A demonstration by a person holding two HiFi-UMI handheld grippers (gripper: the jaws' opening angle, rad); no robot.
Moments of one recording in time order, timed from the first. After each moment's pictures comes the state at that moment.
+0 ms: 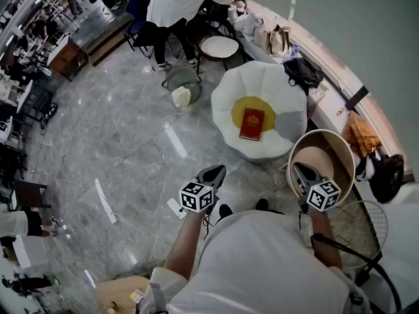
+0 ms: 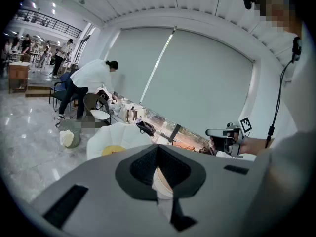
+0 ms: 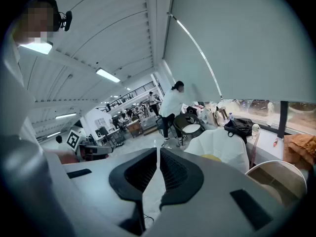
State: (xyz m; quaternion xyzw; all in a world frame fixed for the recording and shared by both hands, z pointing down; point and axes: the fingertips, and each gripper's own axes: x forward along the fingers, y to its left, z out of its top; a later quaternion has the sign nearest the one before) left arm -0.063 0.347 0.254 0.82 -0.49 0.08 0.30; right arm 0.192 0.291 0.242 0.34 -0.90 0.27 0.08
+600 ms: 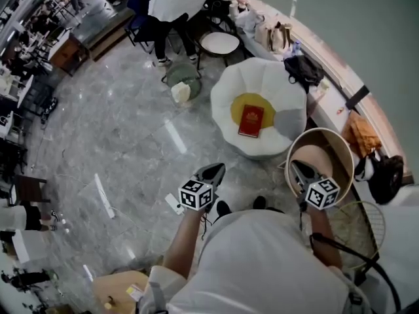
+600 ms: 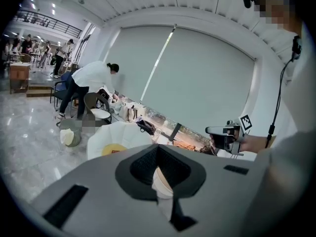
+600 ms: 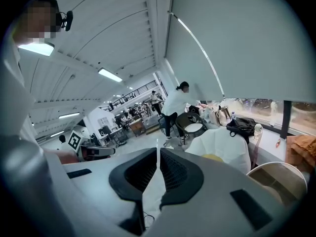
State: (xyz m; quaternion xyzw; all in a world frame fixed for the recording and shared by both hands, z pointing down) left arm -0.051 0.348 0.257 0.81 -0.49 0.09 0.30; right arm 0.195 0.287 0.239 0.33 -0.90 0.27 0.09
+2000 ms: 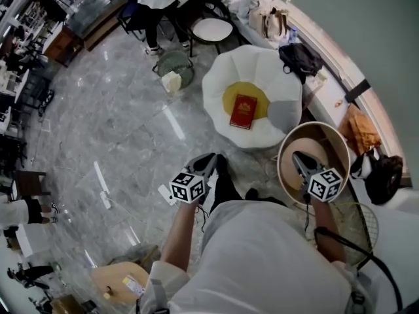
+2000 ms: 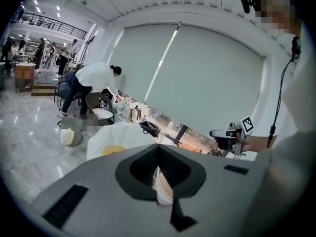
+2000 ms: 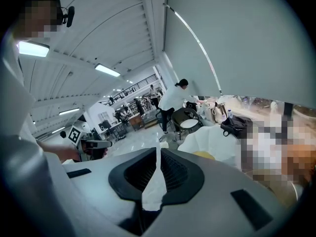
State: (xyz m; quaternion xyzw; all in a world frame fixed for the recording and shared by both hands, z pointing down) left arm -0.017 0.284 0.277 0.79 -0.52 0.08 0.30; right arm 0.261 0.215 0.271 0.31 -0.90 0.28 0.12
